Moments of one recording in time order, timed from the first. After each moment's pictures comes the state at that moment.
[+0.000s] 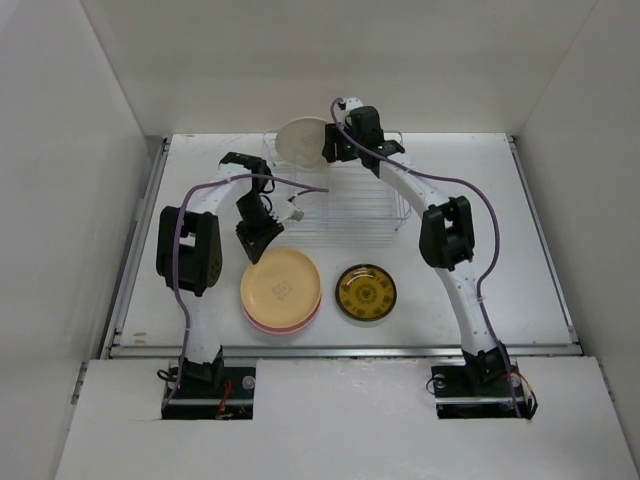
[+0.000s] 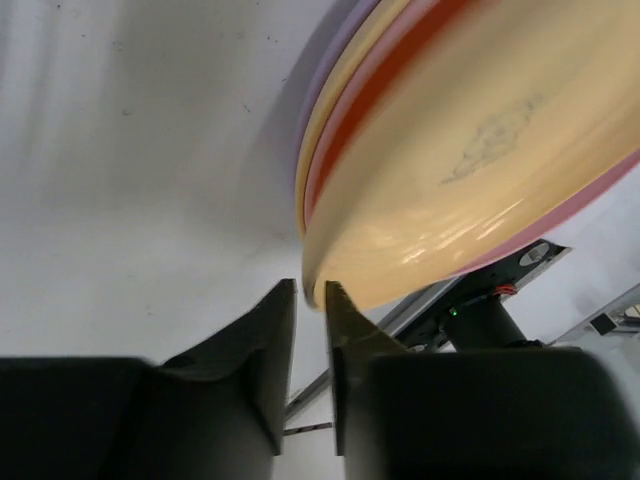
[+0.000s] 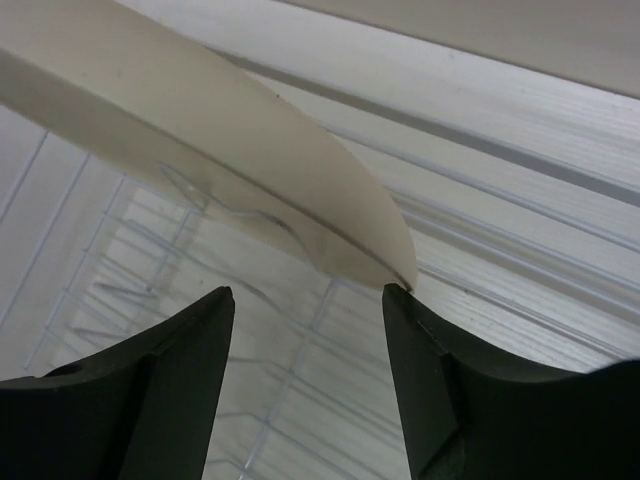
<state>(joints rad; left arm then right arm) -0.27 1.98 1.64 -1.44 0.25 0.74 0.43 2.51 2.36 -0.33 -0.10 0.17</state>
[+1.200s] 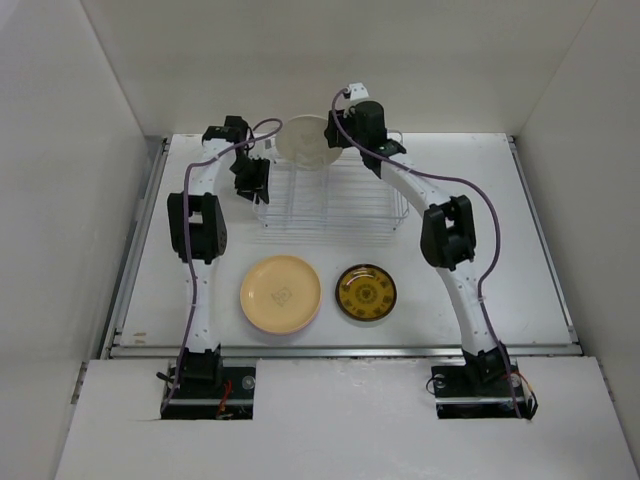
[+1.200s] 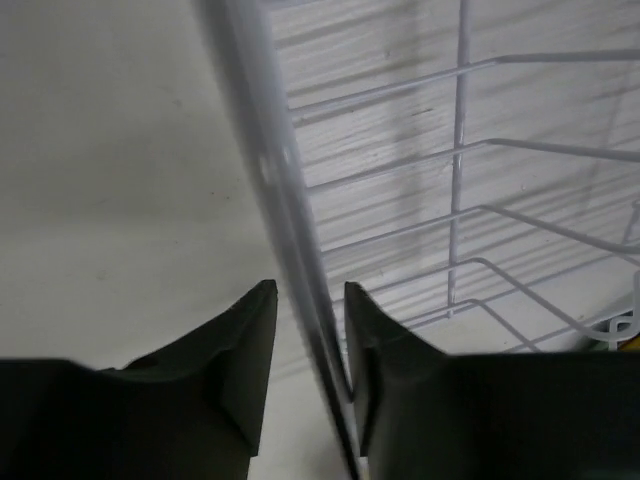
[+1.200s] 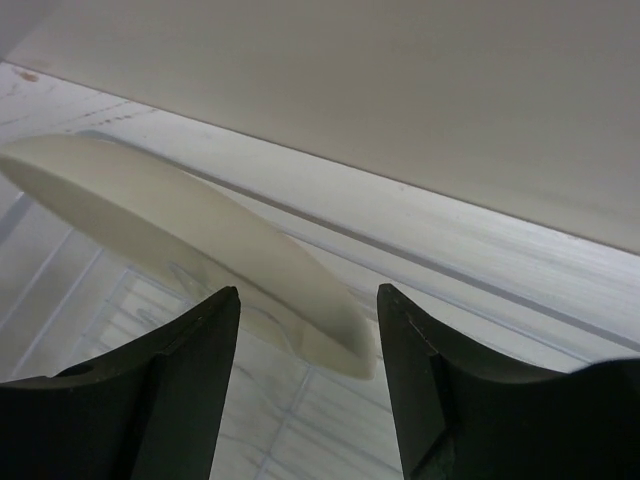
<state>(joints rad) -0.09 2.40 2.27 -1.18 0.29 0.05 0.43 2.48 2.32 -0.08 -0.04 0.12</state>
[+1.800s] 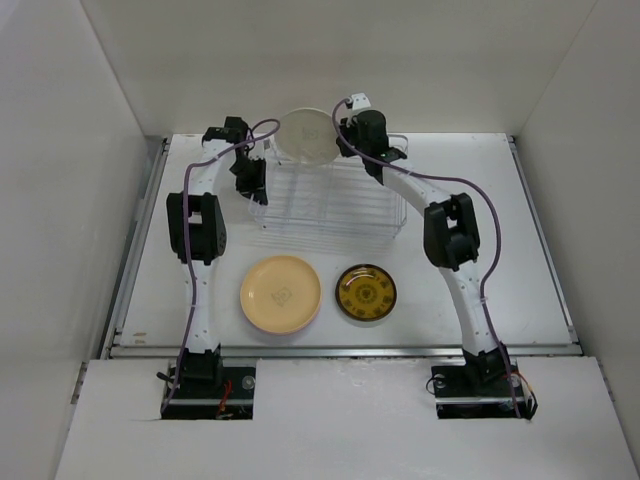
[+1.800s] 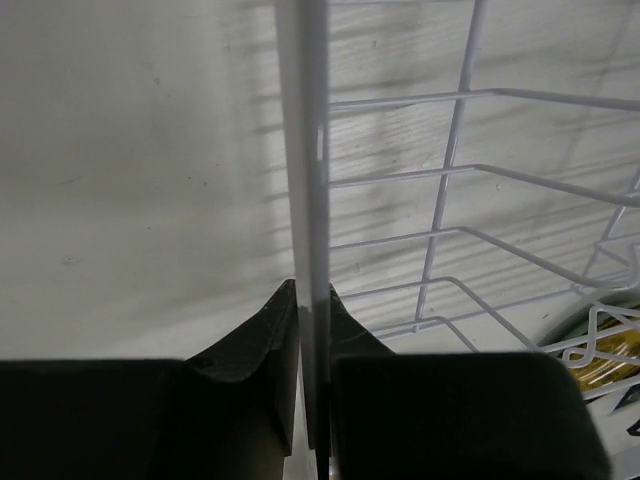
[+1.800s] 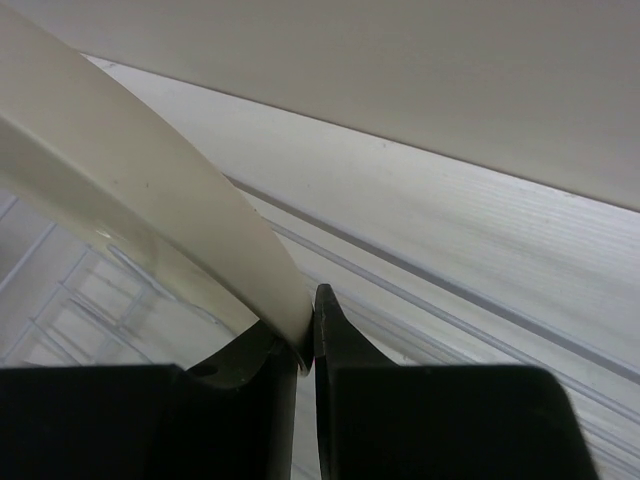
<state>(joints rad) -0.09 2.40 2.23 -1.17 0.35 -0.03 0.43 2.50 2.22 0.00 -0.04 0.13</state>
